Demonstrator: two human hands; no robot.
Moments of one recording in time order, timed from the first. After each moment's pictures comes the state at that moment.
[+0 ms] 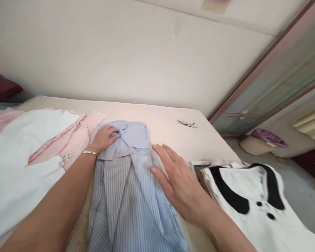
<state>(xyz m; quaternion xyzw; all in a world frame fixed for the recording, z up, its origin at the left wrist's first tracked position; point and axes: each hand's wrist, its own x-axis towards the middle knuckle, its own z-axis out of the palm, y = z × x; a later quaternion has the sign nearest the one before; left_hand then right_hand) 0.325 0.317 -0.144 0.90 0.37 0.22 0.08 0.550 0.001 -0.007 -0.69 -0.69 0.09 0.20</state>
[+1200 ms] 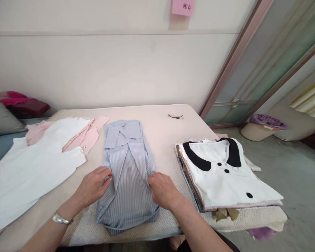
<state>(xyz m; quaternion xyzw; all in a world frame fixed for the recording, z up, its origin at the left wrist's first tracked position) 0.253 0.016 -0.058 0.93 0.36 0.08 0.10 0.527 -0.115 -0.048 -0.67 -0.73 0.14 -0.01</state>
